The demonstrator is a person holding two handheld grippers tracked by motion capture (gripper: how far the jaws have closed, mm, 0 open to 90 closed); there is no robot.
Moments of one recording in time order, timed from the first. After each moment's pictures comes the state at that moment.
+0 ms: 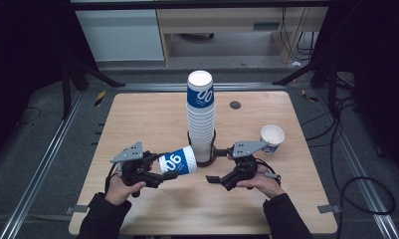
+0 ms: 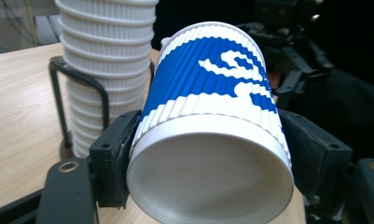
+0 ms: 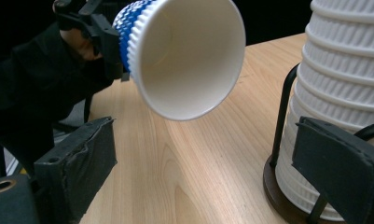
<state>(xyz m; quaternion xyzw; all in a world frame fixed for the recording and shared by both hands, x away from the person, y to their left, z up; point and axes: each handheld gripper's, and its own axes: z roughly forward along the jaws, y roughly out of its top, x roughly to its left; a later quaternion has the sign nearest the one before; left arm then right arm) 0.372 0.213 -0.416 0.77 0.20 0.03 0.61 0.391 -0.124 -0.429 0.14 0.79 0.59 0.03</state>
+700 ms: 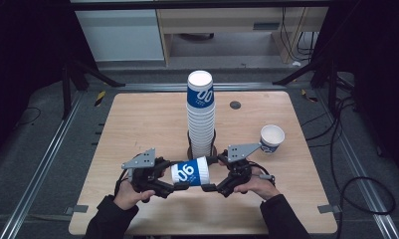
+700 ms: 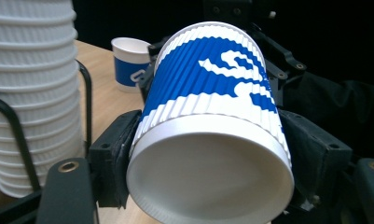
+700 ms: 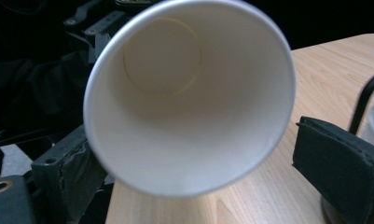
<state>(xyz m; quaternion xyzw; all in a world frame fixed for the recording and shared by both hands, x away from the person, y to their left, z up) 0.358 0.183 -0.418 0.77 0.15 -0.01 0.62 0.384 -0.108 -0.433 0.10 0.79 0.61 -0.04</state>
